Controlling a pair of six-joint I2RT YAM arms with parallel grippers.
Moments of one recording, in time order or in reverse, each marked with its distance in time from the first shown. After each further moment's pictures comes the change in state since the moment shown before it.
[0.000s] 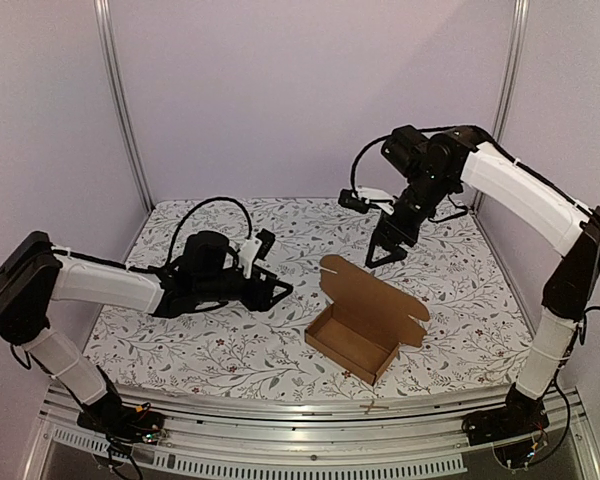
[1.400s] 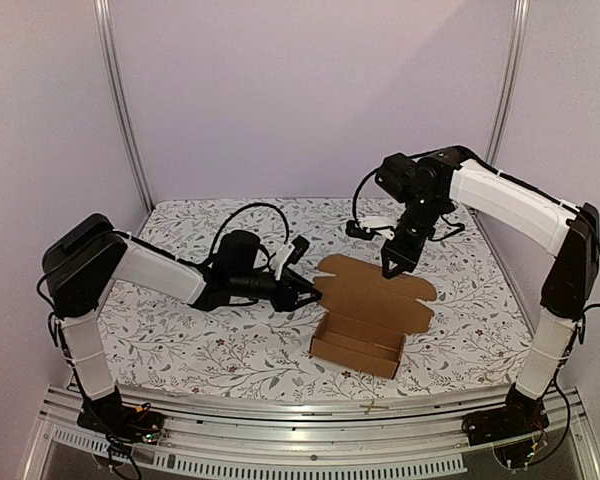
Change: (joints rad) left arm -0.002 0.349 0.209 0.151 0.314 0.031; right arm 0.003 -0.014 -0.179 0.022 0.172 0.047
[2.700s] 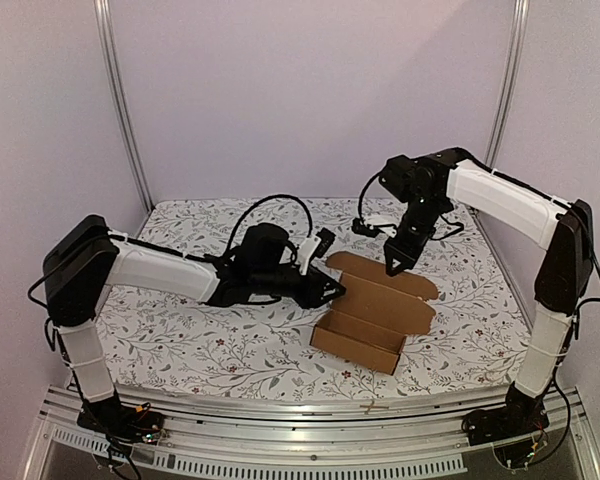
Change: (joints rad) left arm -0.144 -0.006 0.163 -0.165 -0.196 -0.135; right arm -0.052 0.047 0.016 0.002 0.011 0.046
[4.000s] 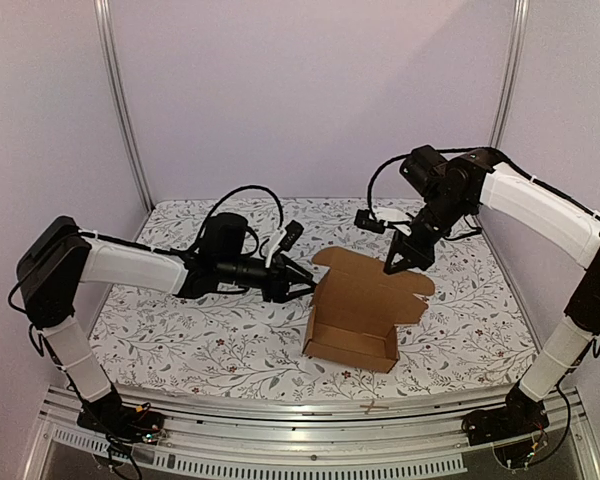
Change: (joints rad) left arm 0.164 -0.147 -0.154 0.039 0.328 0.164; right arm 0.006 -0.211 -0.150 0.108 -0.200 -0.226
